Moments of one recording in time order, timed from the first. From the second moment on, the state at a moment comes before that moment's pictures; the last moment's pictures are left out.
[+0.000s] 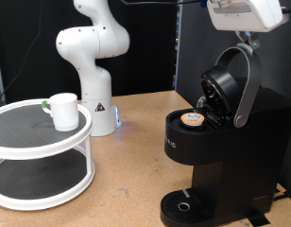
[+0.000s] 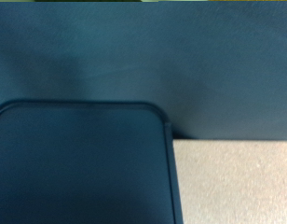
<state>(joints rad) 0.14 -0.19 0.18 -2.10 0.49 2.21 -0.66</state>
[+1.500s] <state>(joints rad) 0.02 -0.23 0.11 -2.17 0.23 2.13 -0.74</state>
